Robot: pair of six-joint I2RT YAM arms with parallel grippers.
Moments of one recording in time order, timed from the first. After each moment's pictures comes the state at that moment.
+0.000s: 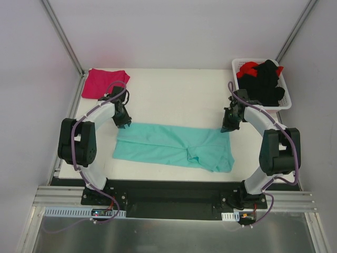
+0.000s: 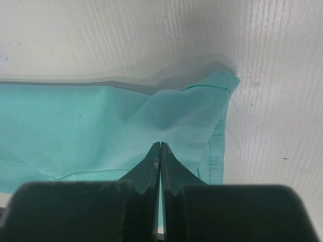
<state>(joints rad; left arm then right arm) -0.17 1.72 1.16 -0.67 -0.09 -0.63 0.12 1.65 1.13 -0.72 -0.15 0.30</state>
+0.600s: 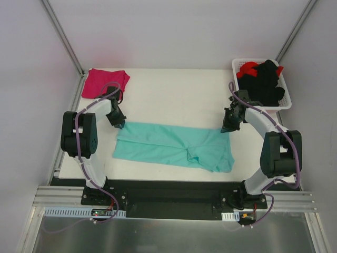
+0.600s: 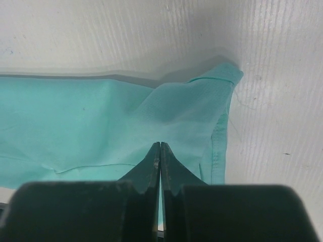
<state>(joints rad) -0.07 1.84 1.20 -0.65 -0.08 -0.64 0.12 1.62 1.11 -0.72 -0.16 0.30</state>
